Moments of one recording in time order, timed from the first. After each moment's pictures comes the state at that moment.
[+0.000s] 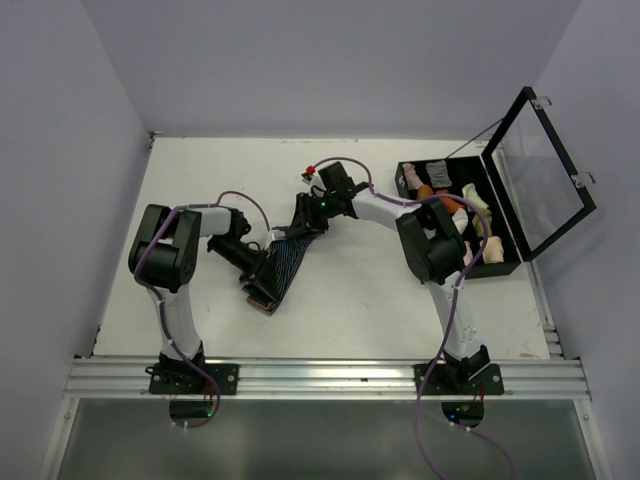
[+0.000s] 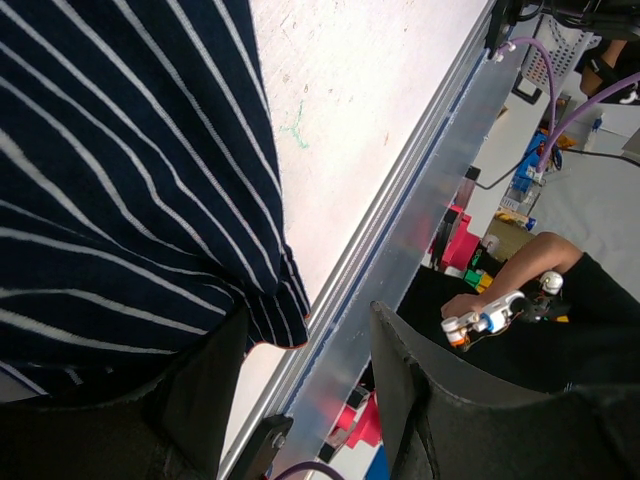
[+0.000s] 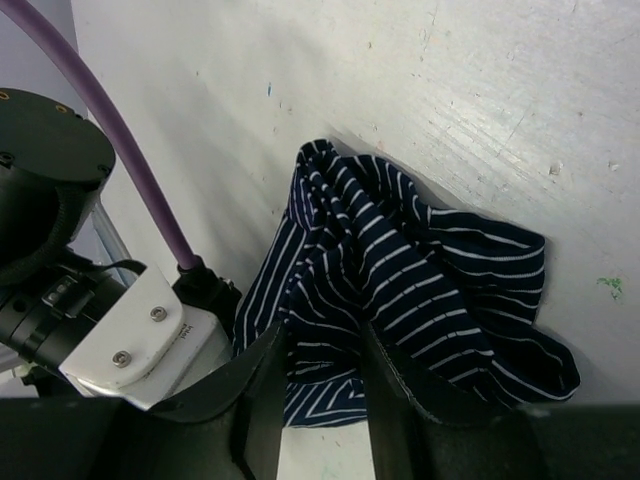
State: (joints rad) left arm -0.20 2.00 1.08 -1.04 0.94 0.40; right arm 0.58 2.28 1.68 -0.29 -0.67 0.59
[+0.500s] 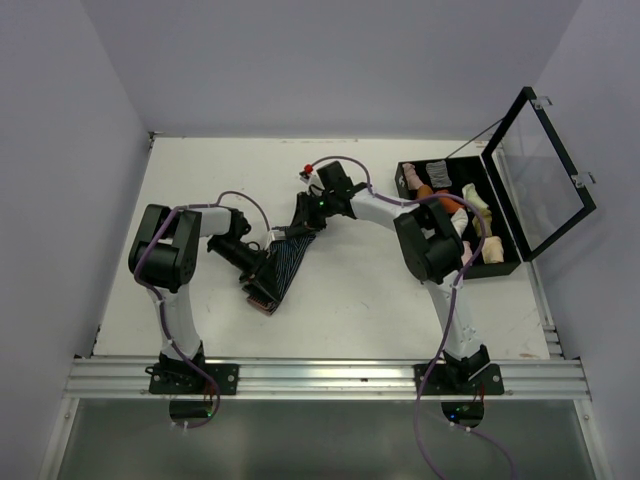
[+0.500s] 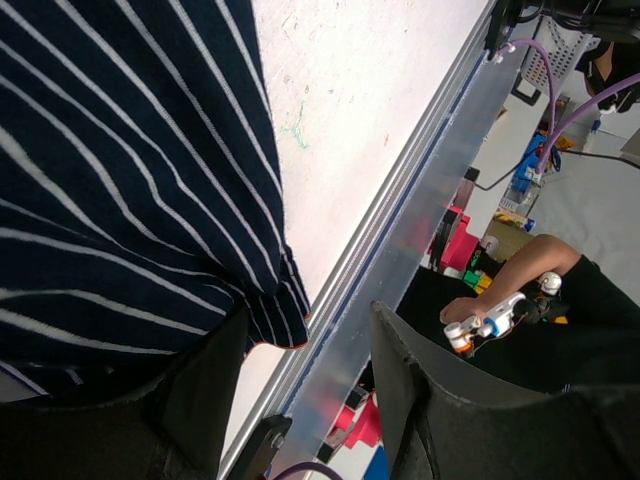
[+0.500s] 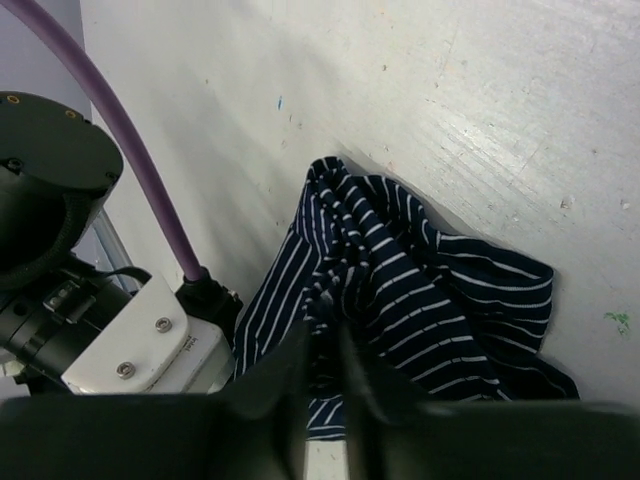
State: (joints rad) left arm -0.20 2.00 1.08 -1.04 0.94 0.39; right arm 0.58 2.30 1.70 -0.27 -0.67 0.57
